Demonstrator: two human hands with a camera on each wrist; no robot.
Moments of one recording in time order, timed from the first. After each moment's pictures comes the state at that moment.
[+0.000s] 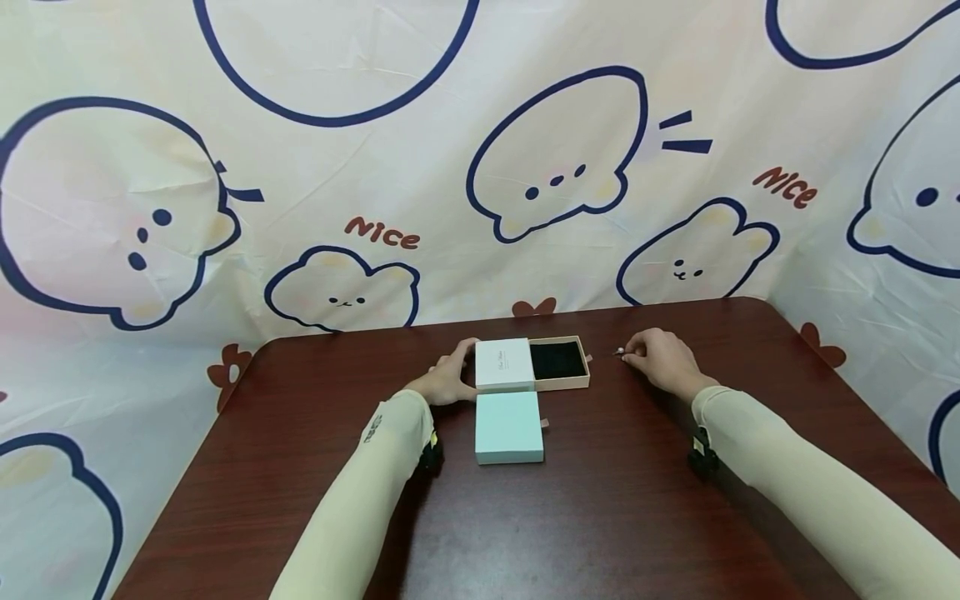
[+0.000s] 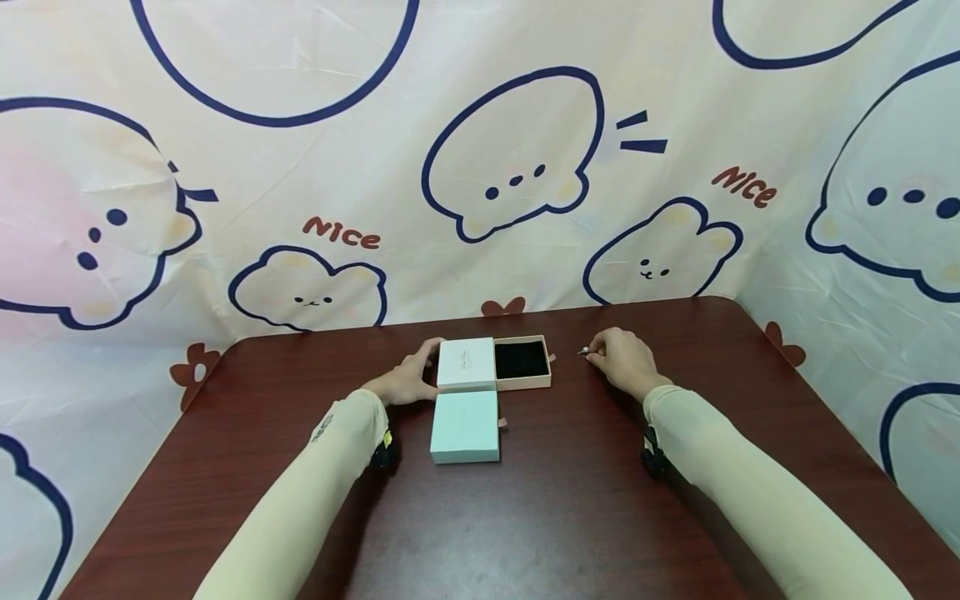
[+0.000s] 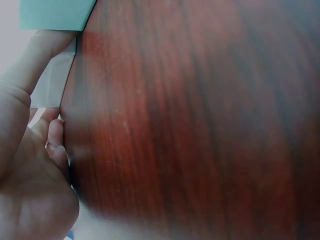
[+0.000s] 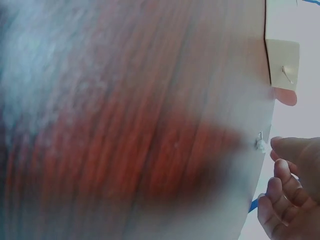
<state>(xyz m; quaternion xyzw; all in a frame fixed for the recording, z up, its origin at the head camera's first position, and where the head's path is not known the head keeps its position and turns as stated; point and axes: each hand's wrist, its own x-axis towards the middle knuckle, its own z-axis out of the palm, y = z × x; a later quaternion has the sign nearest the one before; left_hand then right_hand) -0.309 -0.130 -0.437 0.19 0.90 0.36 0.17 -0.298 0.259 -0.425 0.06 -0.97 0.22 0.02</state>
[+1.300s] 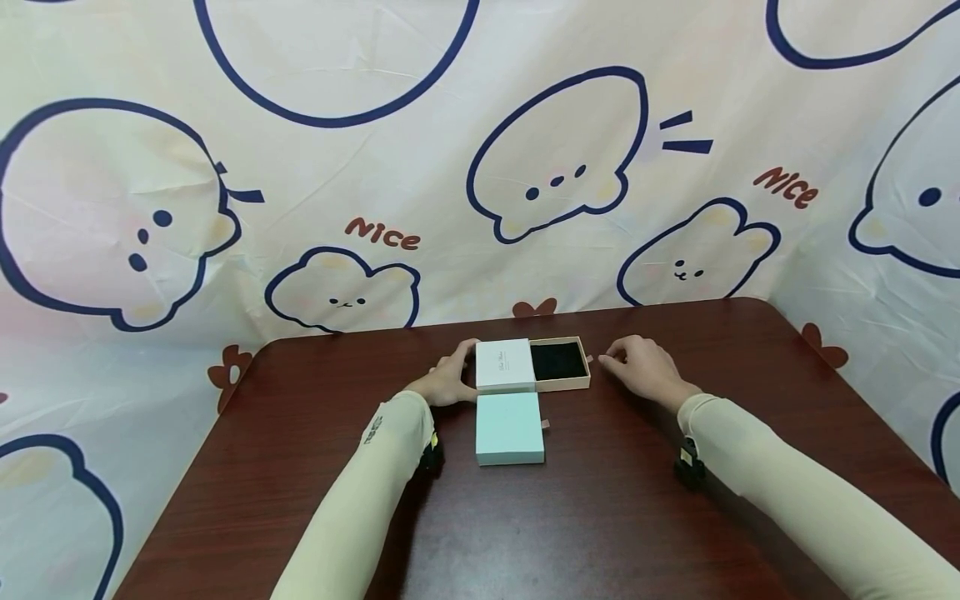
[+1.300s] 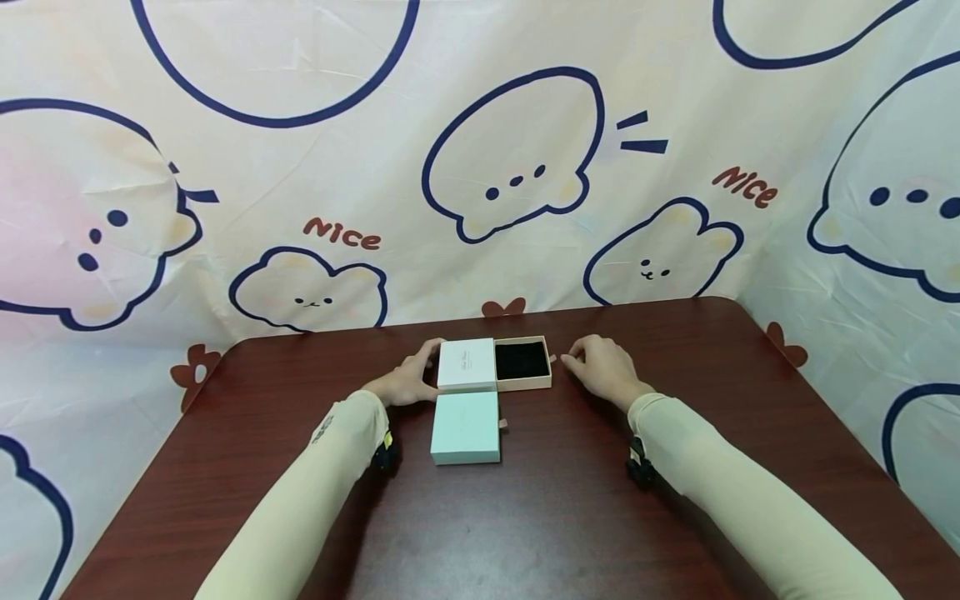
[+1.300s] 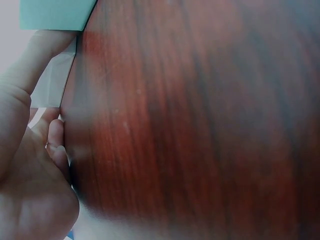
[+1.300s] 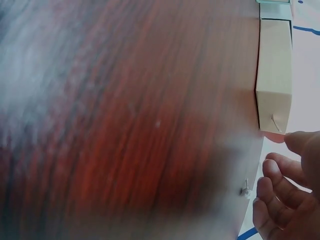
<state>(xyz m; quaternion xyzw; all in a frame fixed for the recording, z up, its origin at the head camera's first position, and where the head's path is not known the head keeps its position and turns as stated) -0.308 -0.130 -0.436 0.19 0.90 0.36 0.17 -0.289 0.228 -0.428 0.08 -0.97 0.24 0.02</state>
